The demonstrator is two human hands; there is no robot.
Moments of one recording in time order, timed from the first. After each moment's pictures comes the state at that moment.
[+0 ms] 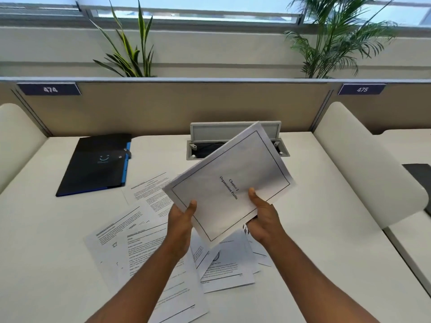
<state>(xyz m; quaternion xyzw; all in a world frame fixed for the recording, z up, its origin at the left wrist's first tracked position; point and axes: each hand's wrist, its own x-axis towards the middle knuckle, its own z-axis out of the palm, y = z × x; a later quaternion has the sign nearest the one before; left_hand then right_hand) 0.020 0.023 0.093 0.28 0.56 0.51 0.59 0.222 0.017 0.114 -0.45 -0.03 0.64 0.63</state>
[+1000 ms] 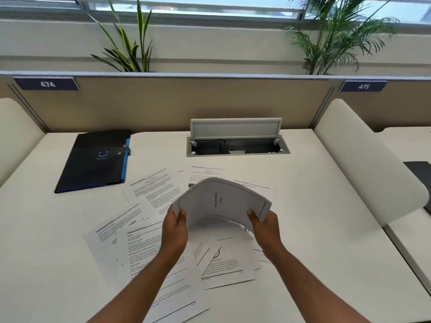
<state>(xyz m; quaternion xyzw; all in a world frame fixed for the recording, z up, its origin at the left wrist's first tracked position) -0.002 0.001 0.070 0.44 0.62 0.45 0.46 0.240 -0.011 0.049 -0.67 -0.38 0.39 0.51</state>
